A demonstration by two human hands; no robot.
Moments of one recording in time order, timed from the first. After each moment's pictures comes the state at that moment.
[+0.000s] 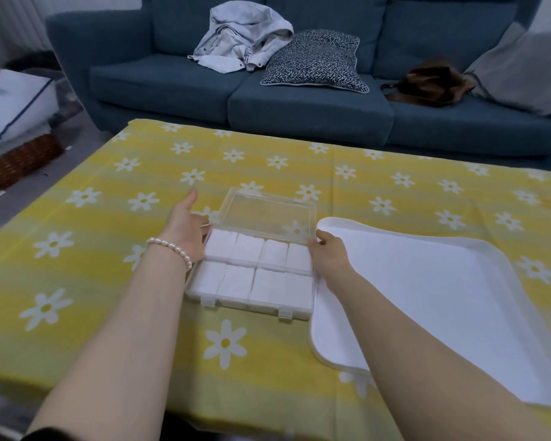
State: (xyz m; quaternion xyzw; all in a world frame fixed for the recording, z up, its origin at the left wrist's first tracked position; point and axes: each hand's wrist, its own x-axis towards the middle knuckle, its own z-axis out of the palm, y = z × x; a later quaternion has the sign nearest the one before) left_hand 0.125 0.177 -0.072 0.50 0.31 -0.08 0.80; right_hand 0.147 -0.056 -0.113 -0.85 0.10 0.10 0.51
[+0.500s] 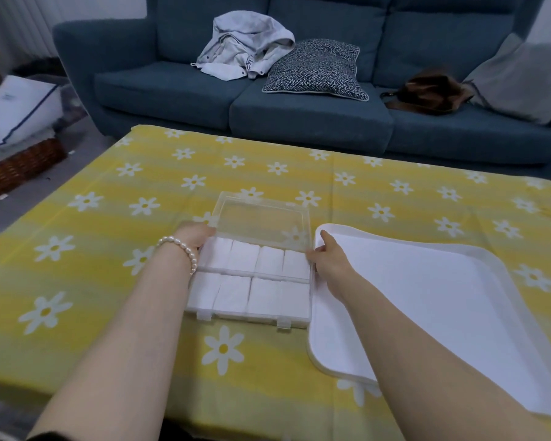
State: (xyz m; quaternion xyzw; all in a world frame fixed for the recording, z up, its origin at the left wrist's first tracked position) left_hand 0.134 0.179 -0.085 0.69 0.35 -0.05 0.63; right_hand 0.146 -0.065 -0.111 -0.80 0.09 0.16 0.57
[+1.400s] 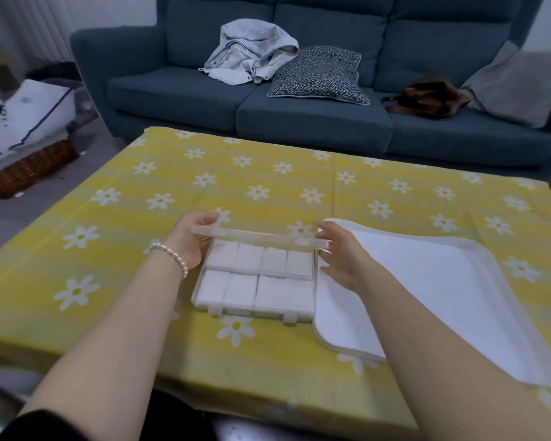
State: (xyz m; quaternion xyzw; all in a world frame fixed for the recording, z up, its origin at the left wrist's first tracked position) left_hand 0.082 0.186 -0.065 0.56 0.29 -0.03 0.78; right_hand 0.108 -0.074 -0.064 -0.65 0.10 0.28 0.71
